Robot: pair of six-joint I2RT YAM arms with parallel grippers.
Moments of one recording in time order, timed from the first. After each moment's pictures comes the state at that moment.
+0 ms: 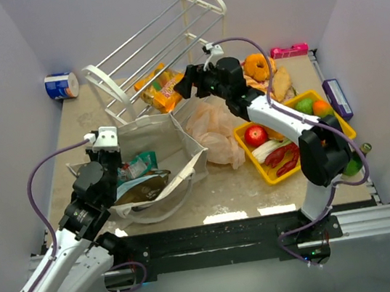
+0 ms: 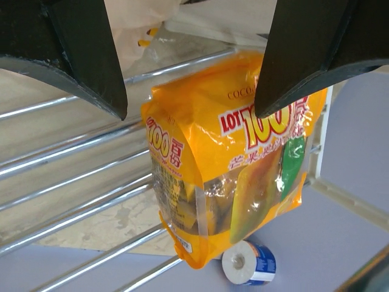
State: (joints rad) left arm -0.58 0.60 0.67 -0.10 -0.60 0.19; right arm 0.51 1.77 1.42 0.16 -0.18 0.45
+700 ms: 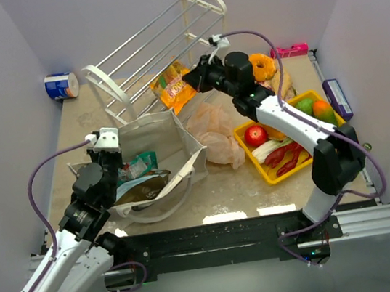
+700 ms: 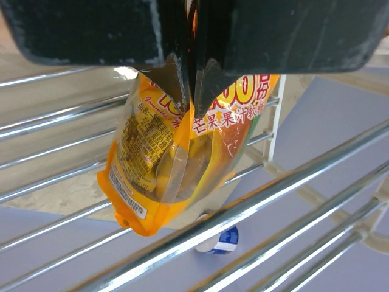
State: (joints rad) left arm -0.58 0.59 0.66 -0.09 -0.56 0.20; right arm 0.51 1.72 1.43 0.22 -0.22 0.50
